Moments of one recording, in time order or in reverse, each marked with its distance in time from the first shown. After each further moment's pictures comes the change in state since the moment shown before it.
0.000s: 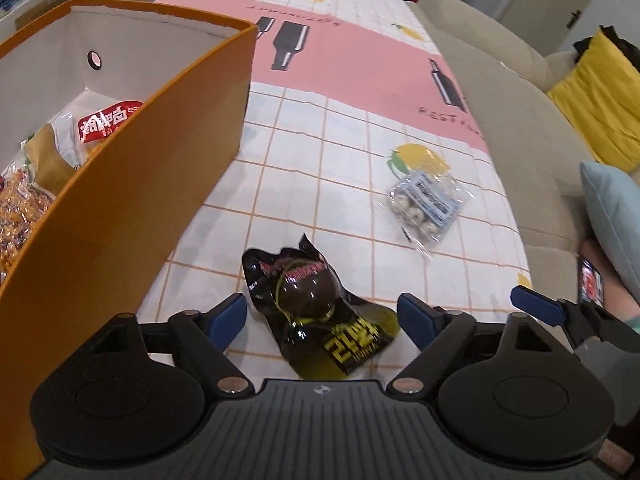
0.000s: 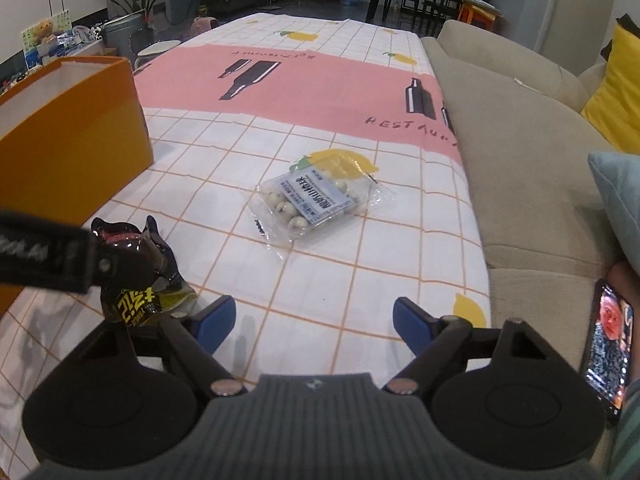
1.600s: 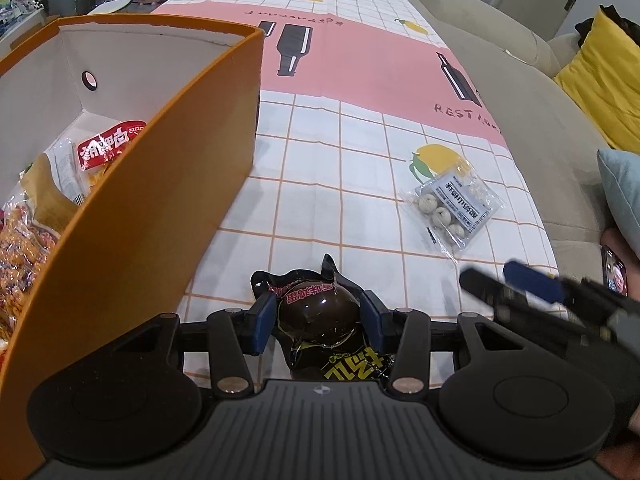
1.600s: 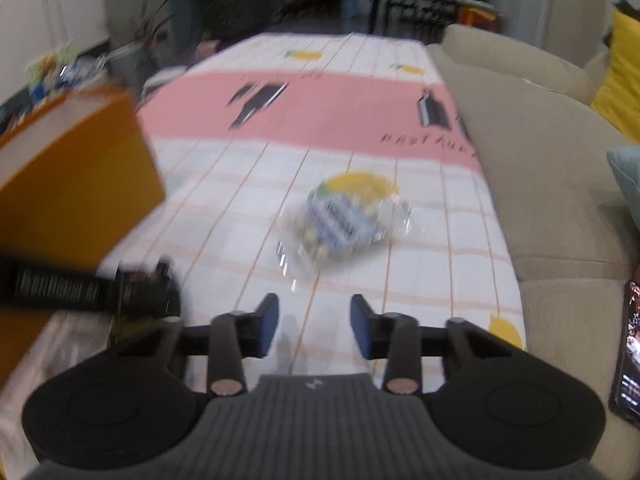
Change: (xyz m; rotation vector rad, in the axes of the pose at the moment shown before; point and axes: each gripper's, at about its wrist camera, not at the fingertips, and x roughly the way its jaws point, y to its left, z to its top) left arm 0.011 0.010 0.011 0.072 0.000 0.043; right arm 0.009 -0.001 0.014 0.107 -0.075 0.061
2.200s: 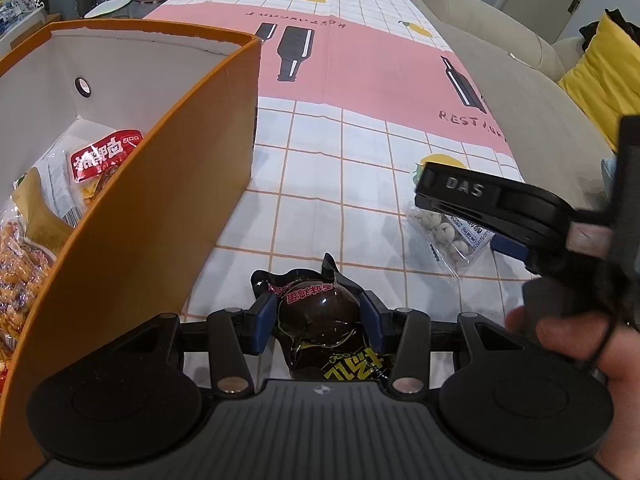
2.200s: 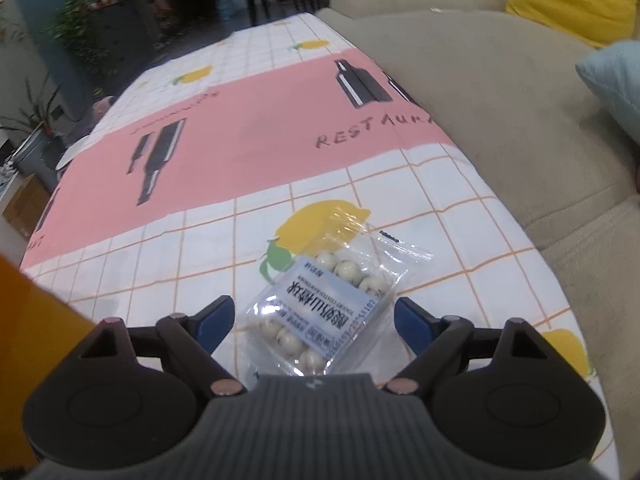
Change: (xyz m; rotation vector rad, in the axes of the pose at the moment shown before) left arm 0.007 0.000 0.009 -0.005 0.000 0.001; right arm 0.072 -0.010 0.050 0.385 0.060 -0.135
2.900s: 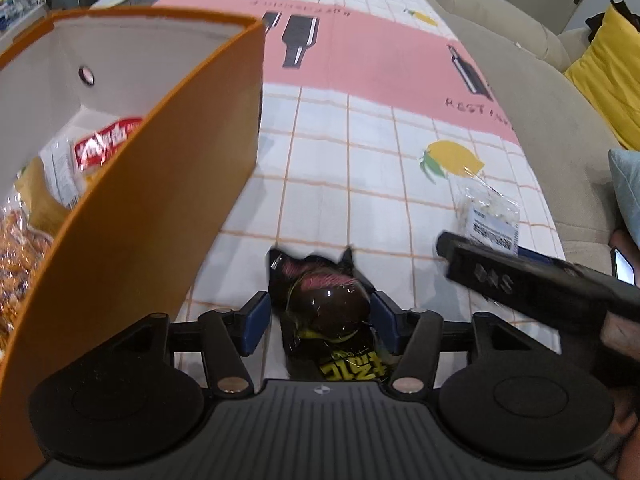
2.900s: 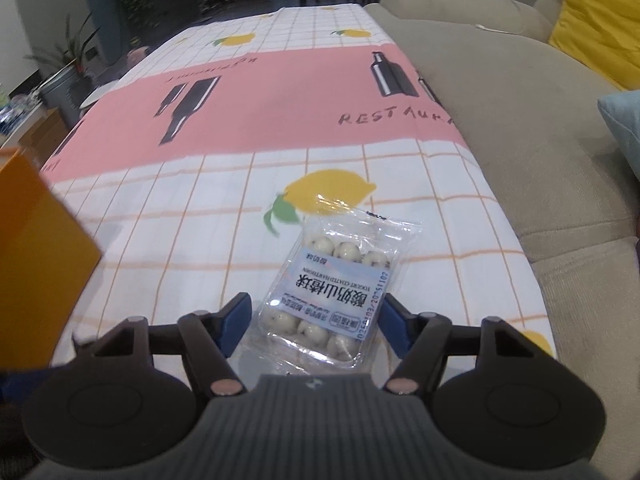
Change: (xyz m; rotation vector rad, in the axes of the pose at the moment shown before) left arm 0.007 0.001 -0.003 -0.008 0.049 0.018; right arm -0.022 -0.008 -0.025 -0.230 0.035 0.034
